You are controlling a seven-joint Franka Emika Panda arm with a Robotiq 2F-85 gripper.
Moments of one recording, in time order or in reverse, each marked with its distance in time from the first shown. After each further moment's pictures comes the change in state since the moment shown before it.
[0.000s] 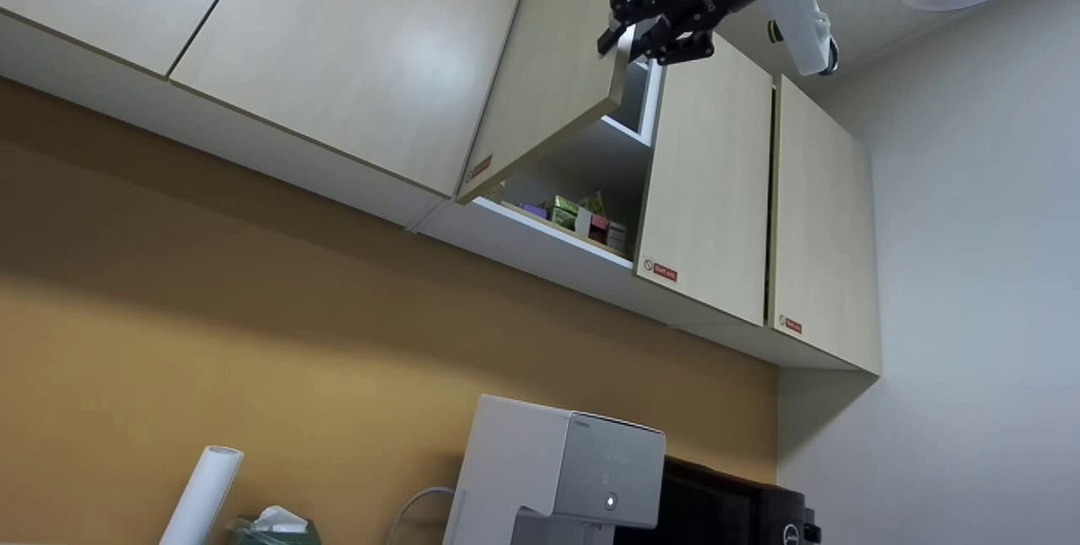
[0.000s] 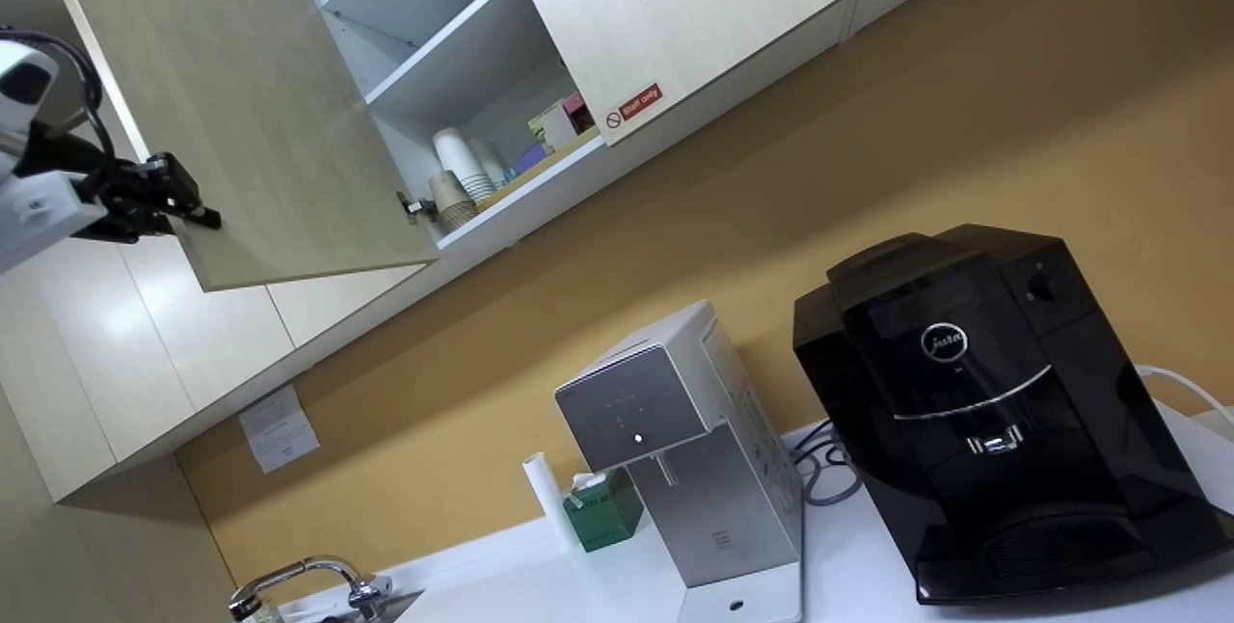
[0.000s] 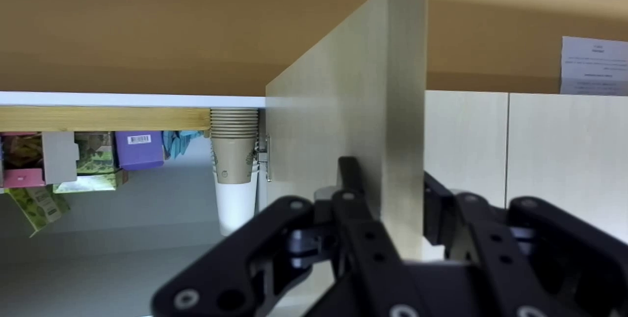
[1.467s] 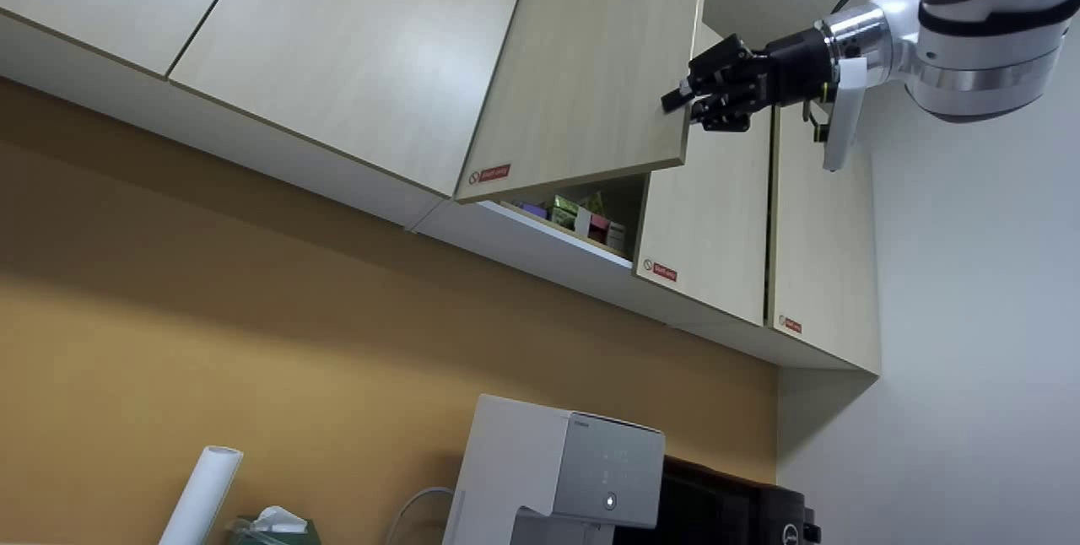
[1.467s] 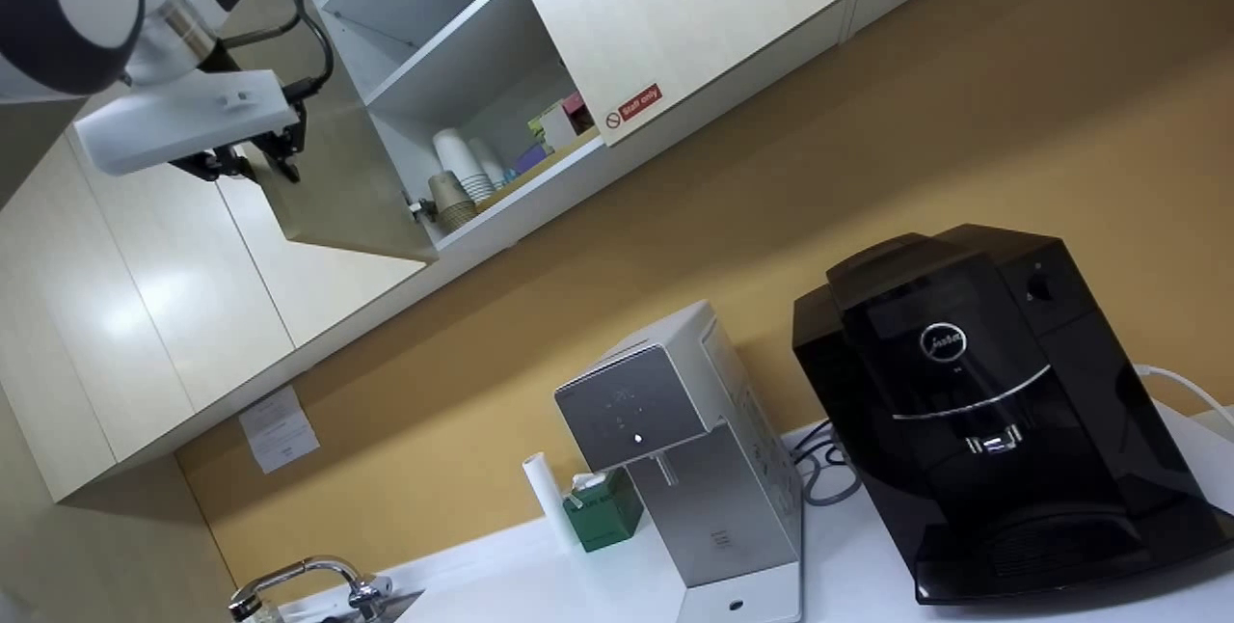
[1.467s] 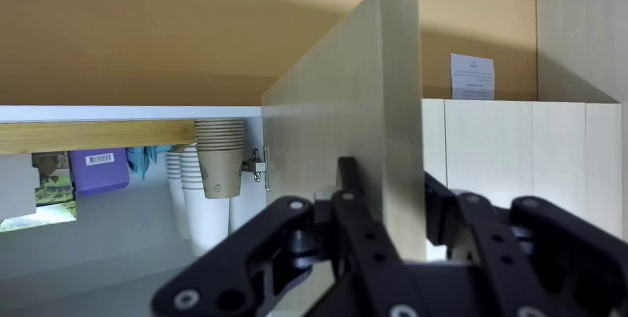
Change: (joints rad) arm 0.590 -0.064 -0.718 -0.035 0.040 -0.084 -0.598
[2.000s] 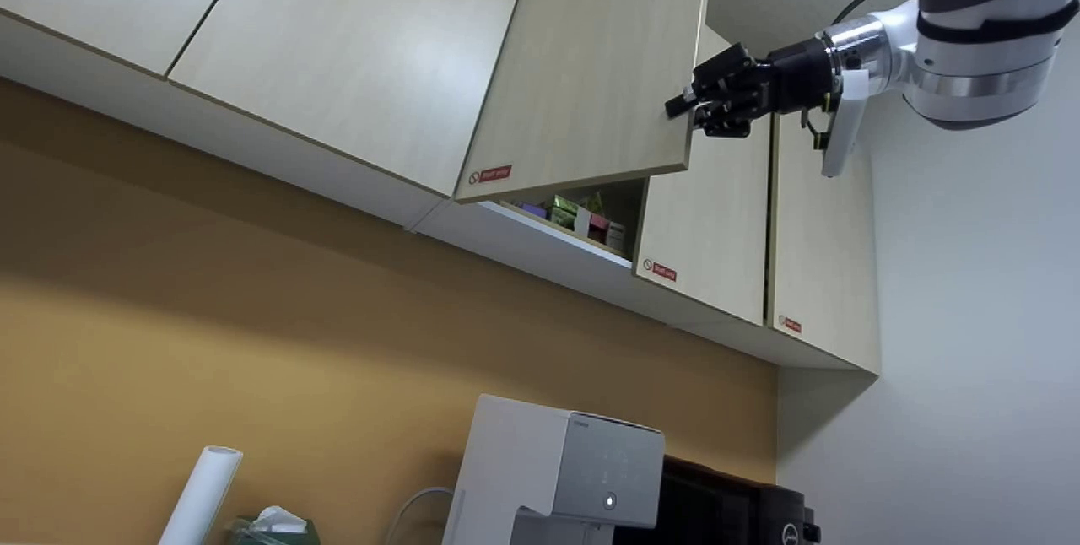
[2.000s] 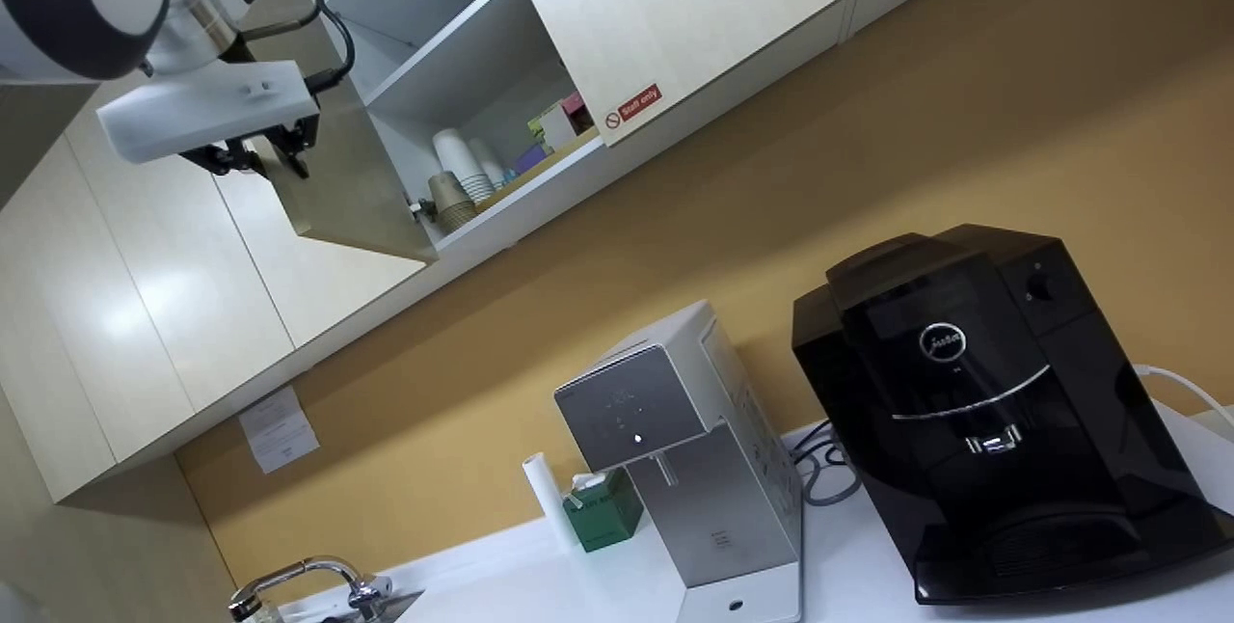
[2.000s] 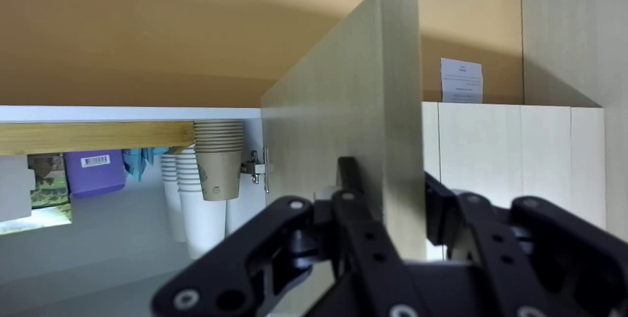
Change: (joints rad) arm 0.039 -0.010 -0.054 0.021 0.000 -0.038 -0.053
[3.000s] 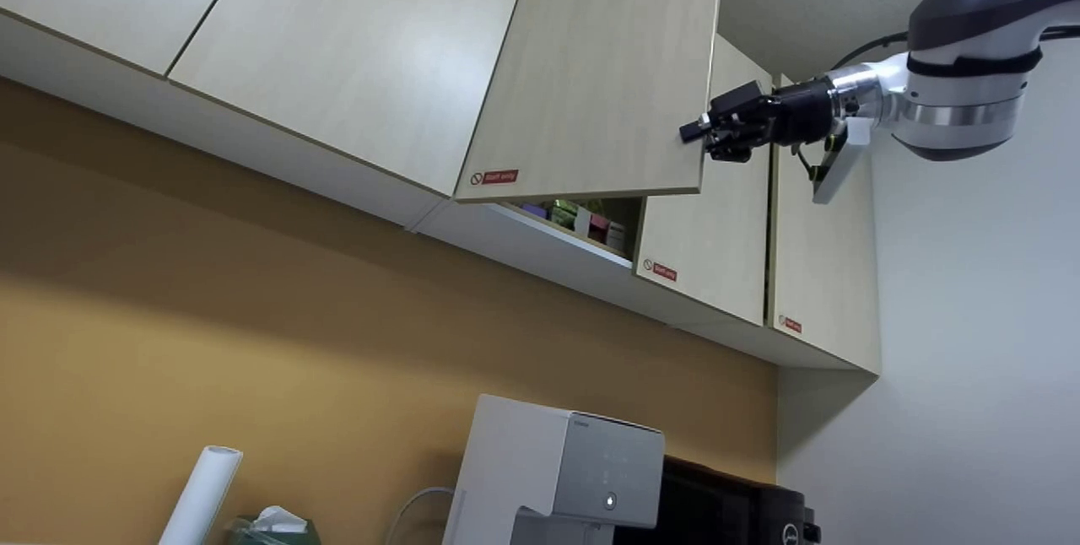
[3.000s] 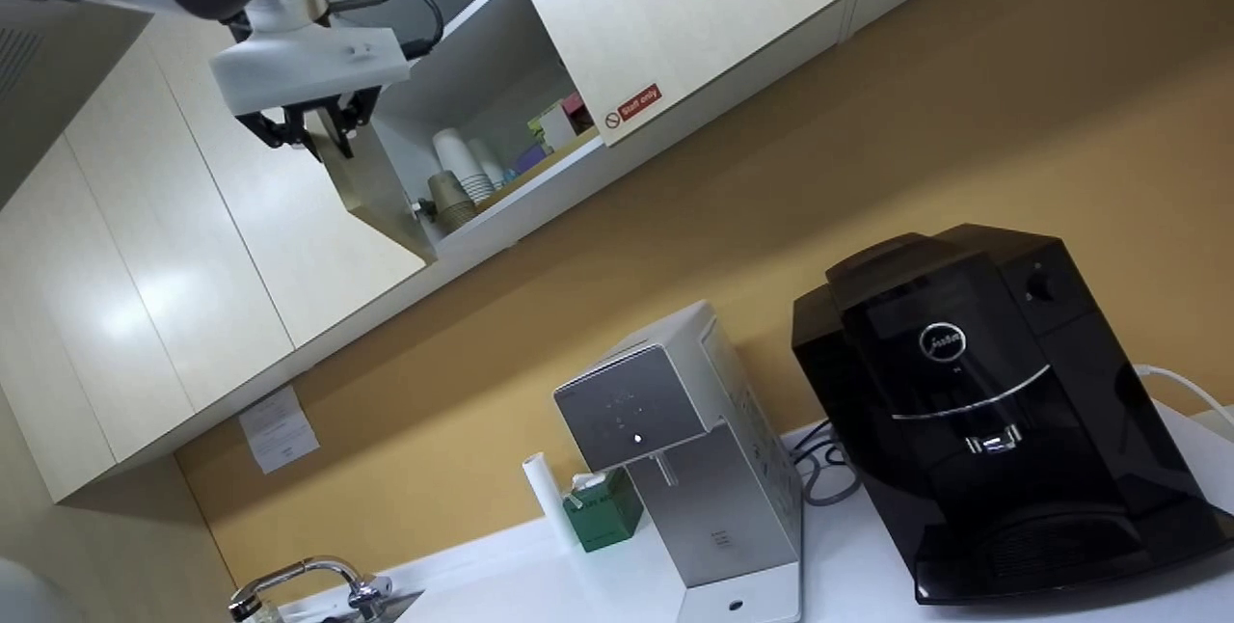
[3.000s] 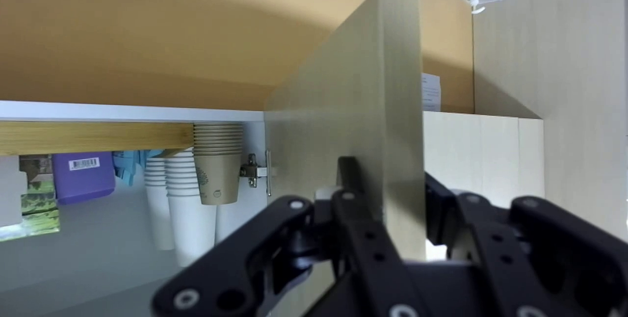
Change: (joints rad) arm 0.160 -0.037 -0.231 0.127 0.002 -0.178 -0.229
